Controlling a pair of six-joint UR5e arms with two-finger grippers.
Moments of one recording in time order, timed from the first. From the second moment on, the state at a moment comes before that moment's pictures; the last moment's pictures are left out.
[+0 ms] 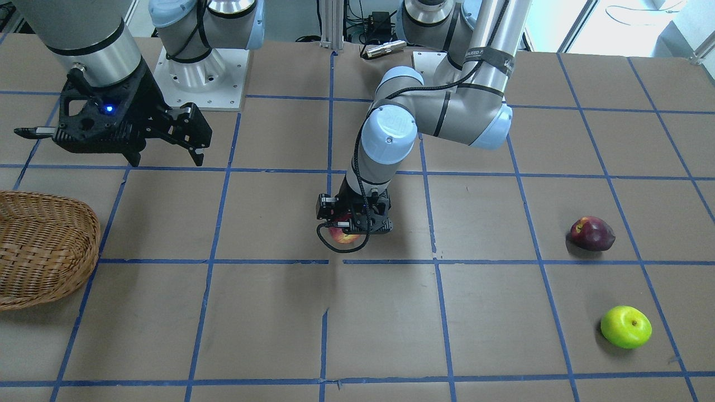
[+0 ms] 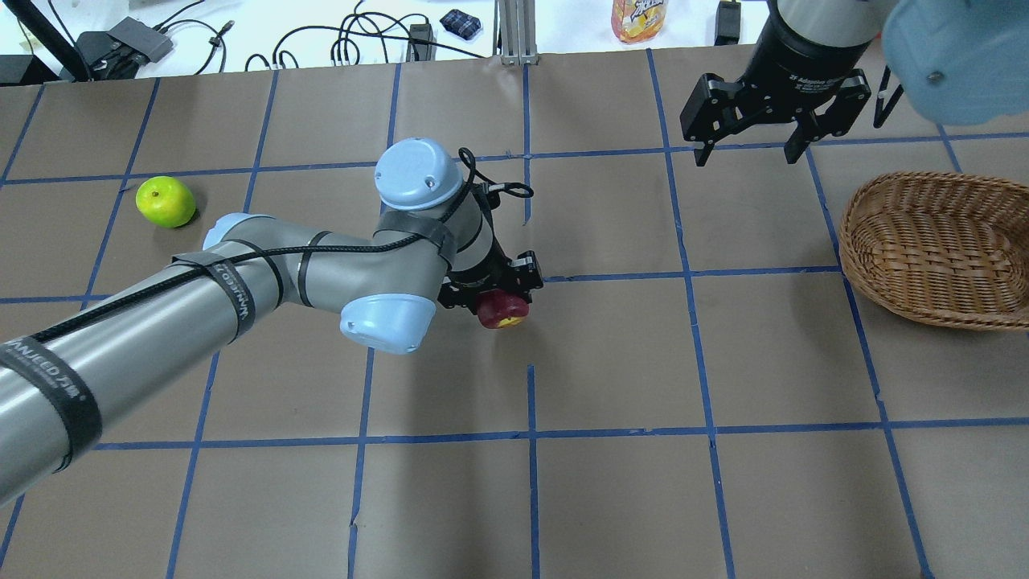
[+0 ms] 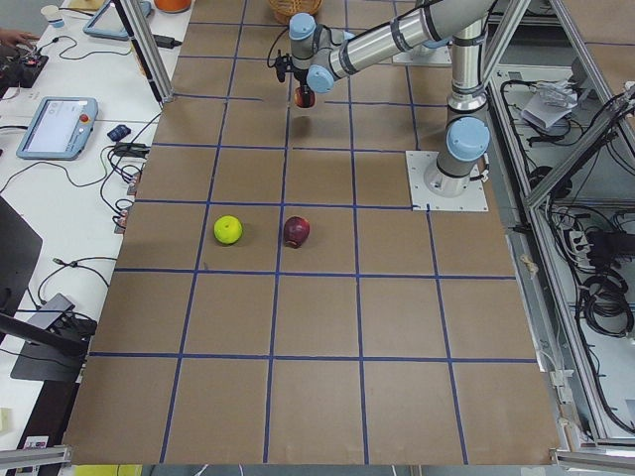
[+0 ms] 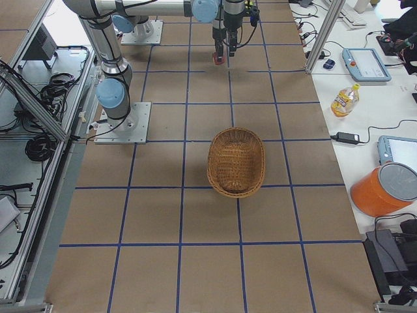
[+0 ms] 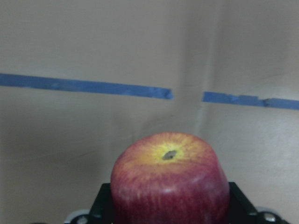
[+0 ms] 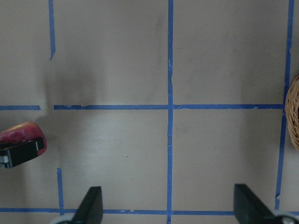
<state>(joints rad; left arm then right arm) -1.89 -1.95 -1.89 -0.80 1.39 -0.43 1.57 -1.51 1.52 -1.61 -1.53 0.00</state>
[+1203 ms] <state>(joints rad) -1.48 -1.80 -1.79 -1.14 1.47 0.09 1.61 -1.47 1.52 -1.65 -1.52 0.07</state>
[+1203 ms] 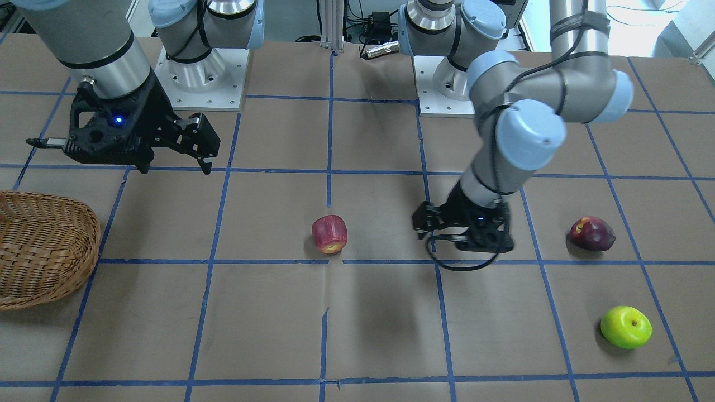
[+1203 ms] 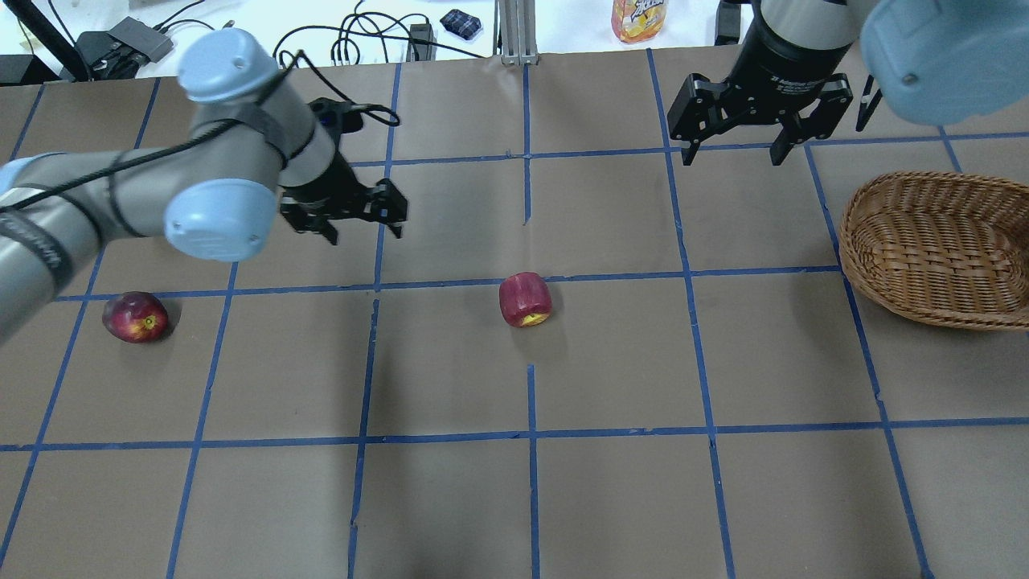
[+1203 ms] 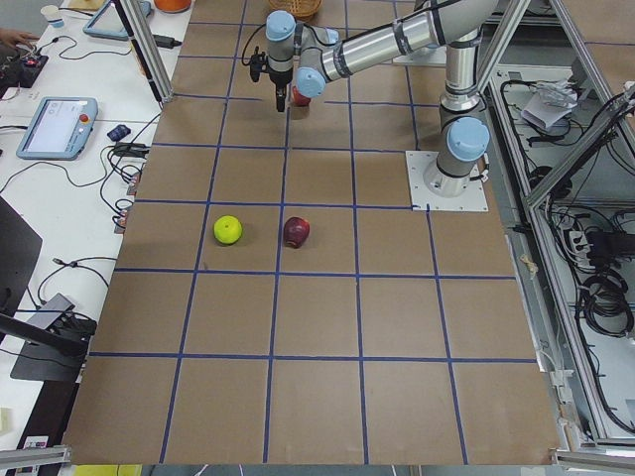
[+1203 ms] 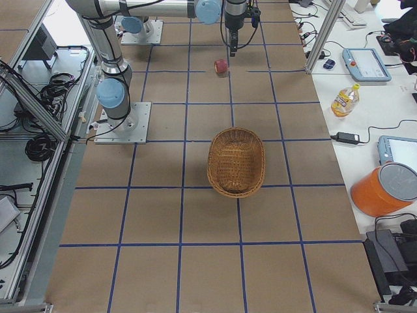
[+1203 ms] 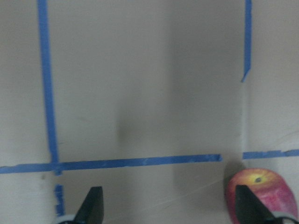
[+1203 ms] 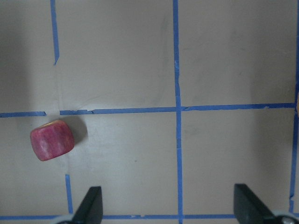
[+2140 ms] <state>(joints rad) -0.95 -1.88 -1.78 -1.14 1.60 0.85 1.97 -1.09 1.54 -2.04 -1.61 0.43</state>
